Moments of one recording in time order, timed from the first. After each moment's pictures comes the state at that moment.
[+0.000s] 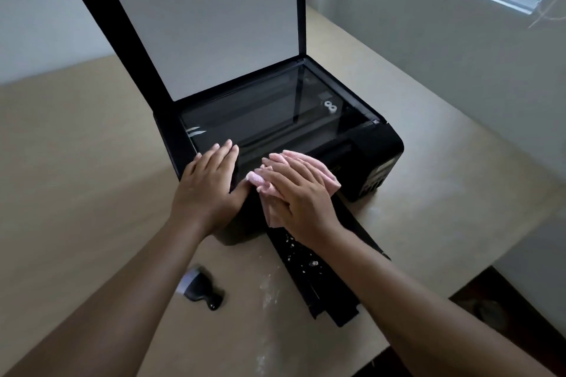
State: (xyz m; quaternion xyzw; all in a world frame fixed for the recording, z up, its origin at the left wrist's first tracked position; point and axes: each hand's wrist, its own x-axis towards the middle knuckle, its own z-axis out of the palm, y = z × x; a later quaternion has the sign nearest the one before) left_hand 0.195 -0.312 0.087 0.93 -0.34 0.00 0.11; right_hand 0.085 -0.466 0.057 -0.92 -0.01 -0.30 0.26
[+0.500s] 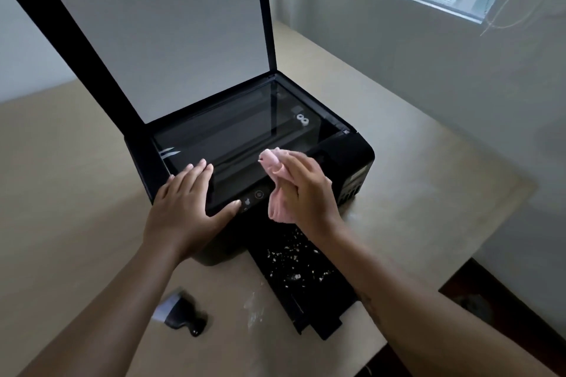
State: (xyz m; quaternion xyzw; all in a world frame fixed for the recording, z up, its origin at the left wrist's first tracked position) left_hand 0.191 -0.311 0.090 0.94 -0.33 0.00 0.08; right_hand 0.084 -0.500 0.076 -0.85 0.12 -0.36 0.37
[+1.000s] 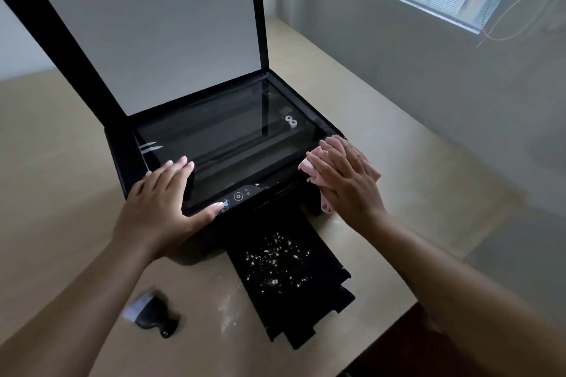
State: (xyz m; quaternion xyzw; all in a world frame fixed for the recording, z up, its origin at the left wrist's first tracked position) left_hand 0.192 -0.313 0.087 0.94 -0.33 0.01 0.09; right_hand 0.043 -0.626 0.031 -0.95 0.05 -0.29 0.07
